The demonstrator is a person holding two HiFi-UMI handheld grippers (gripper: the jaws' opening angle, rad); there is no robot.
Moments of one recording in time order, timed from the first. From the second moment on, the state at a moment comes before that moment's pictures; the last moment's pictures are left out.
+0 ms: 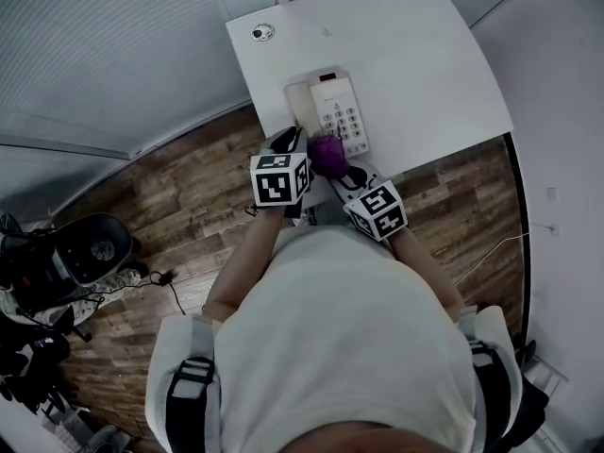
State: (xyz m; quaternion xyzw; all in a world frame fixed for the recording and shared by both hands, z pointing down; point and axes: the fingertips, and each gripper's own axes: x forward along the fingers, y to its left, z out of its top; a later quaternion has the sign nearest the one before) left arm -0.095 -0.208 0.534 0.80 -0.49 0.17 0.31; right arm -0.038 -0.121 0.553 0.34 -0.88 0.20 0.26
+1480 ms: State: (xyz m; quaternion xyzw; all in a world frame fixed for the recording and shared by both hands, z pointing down) left arm -0.076 -0.254 0.555 0.69 -0.62 0.19 0.32; right arm 0.043 -0.191 0.509 0.49 -0.83 0.19 0.17
